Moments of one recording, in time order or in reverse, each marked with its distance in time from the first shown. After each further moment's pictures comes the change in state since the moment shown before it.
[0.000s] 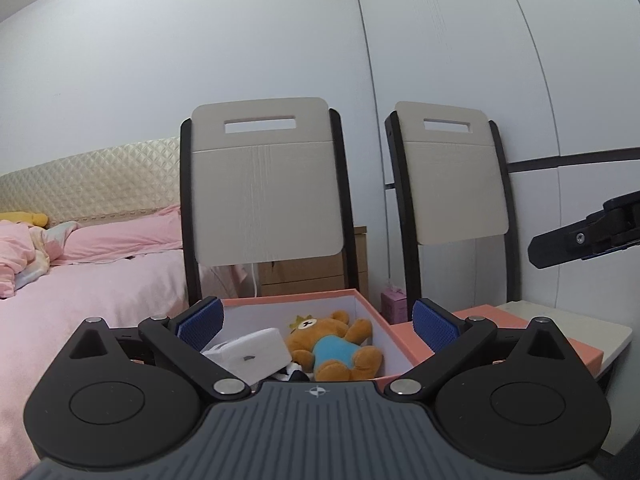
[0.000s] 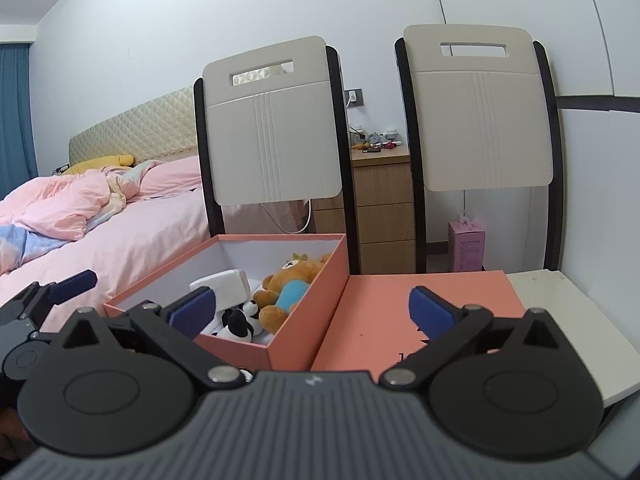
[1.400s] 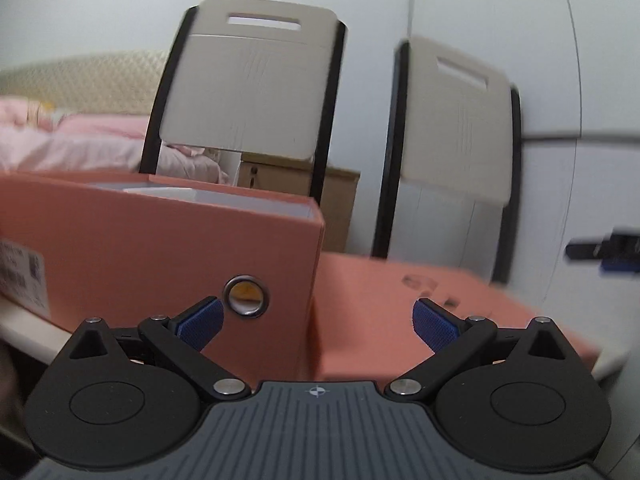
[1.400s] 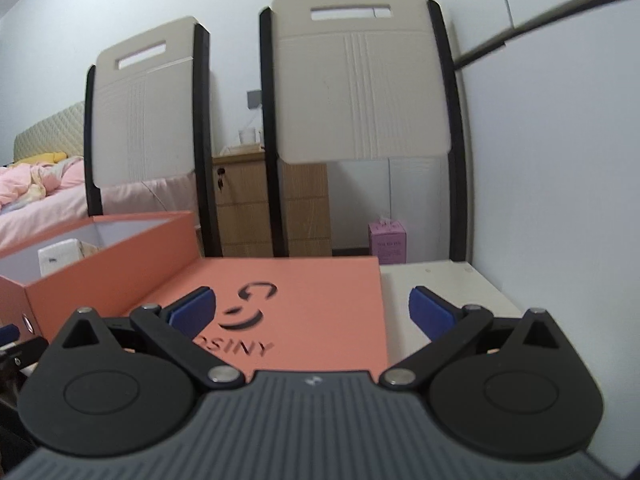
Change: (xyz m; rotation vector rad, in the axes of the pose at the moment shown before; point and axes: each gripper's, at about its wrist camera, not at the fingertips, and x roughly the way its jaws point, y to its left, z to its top) left arm 0.065 -0.097 -0.101 -0.108 0.112 0.051; right arm 0.052 -0.199 -0.070 0.005 -0.046 -0.158
